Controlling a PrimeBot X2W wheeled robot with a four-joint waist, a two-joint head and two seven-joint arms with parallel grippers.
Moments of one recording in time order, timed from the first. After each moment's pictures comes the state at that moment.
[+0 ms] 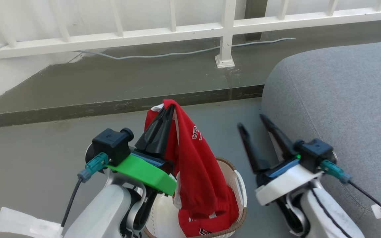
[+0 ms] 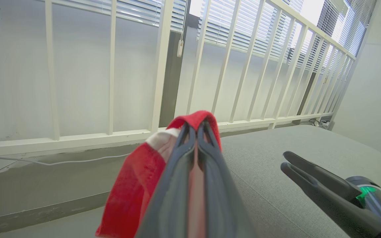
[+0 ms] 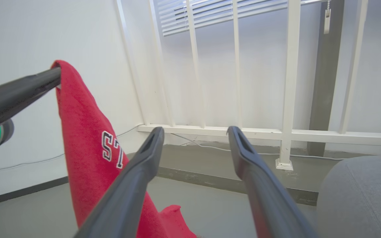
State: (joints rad) left arm -0.33 0.13 -0.64 0.02 -0.64 0.05 -0.21; right arm -0.11 -0.07 0.36 0.14 0.25 0.11 -0.25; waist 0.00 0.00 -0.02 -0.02
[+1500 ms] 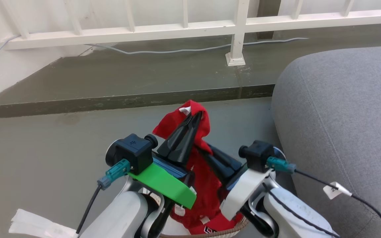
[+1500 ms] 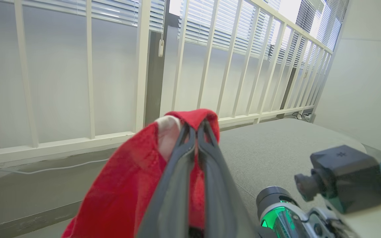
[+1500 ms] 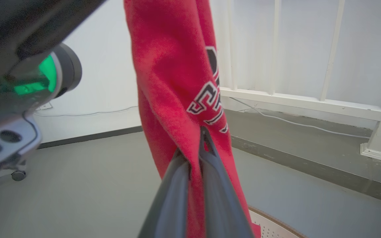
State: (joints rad) left arm -0.33 0.11 -0.72 -0.07 -0.61 0.04 -0.17; right arm -0.26 -0.06 0.70 0.26 0.40 0.12 -0.17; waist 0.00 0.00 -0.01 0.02
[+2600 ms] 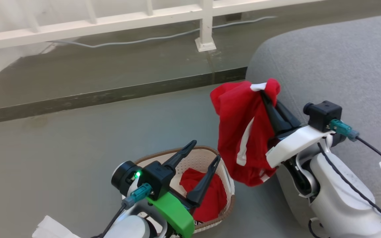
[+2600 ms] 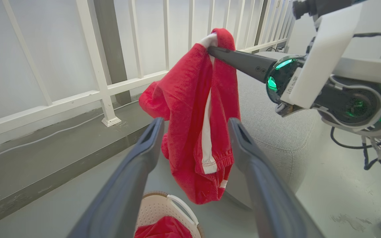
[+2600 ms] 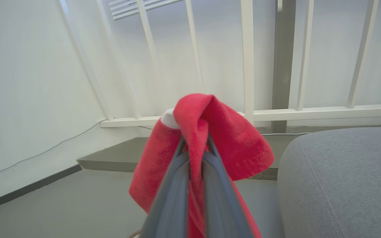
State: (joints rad) left arm -0.29 0.19 -0.84 -0.04 -0.52 0.04 -0.10; right arm -0.35 -0.15 0.46 0.32 0.43 0.04 -0.22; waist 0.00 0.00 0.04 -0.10
